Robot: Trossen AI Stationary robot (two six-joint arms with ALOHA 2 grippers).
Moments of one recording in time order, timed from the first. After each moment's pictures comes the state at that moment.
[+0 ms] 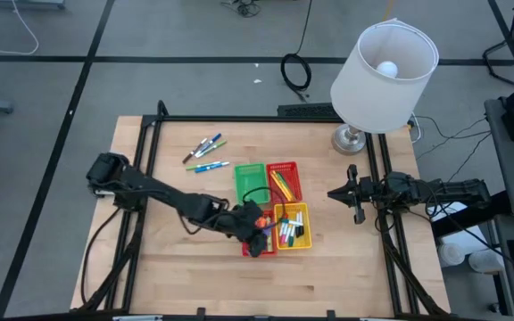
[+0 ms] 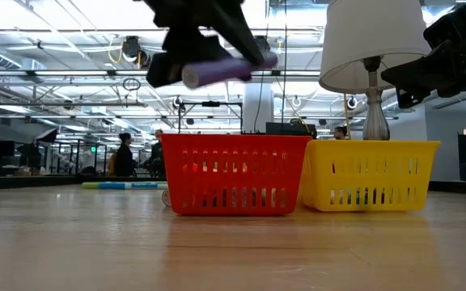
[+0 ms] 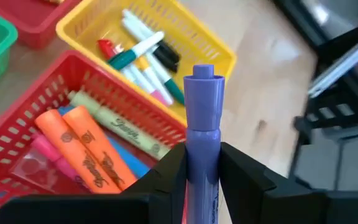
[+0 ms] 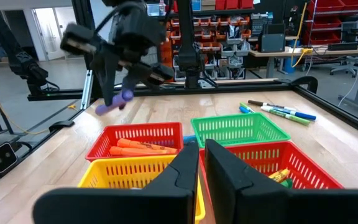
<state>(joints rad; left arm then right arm) -0.31 1.77 1.26 -0.27 -0.13 -0.95 0.04 0.06 0.02 0.02 0.00 0.07</state>
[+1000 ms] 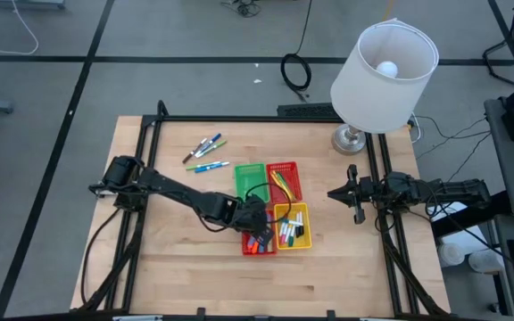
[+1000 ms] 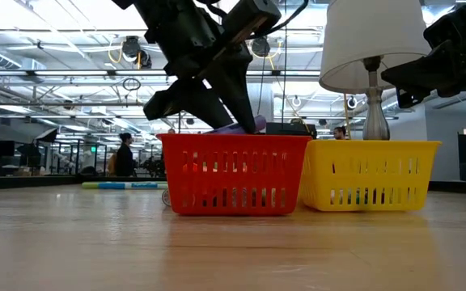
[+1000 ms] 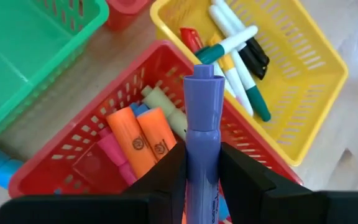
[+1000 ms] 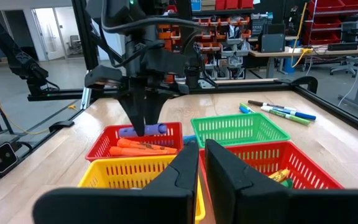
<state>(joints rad) -0.25 1.89 1.32 -0.41 -0.17 -1.05 0.04 0.06 0.02 0.02 0.00 0.07</state>
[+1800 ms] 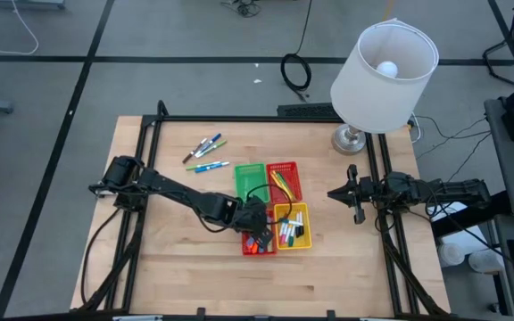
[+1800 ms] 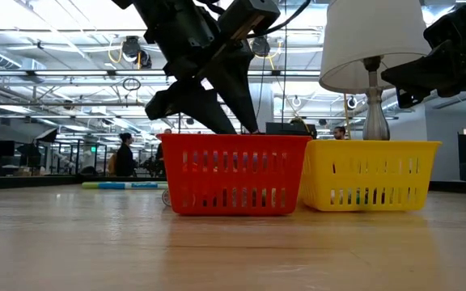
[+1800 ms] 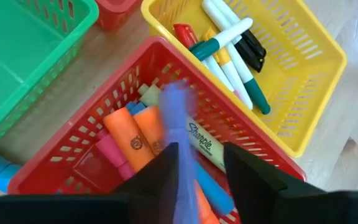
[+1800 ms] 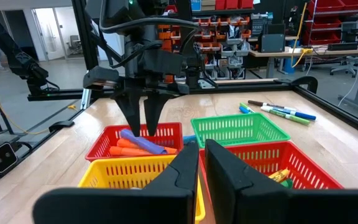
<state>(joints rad) -0.25 1.89 1.32 -0.41 -0.16 -1.00 0.04 0.06 0.02 0.02 0.00 0.07</state>
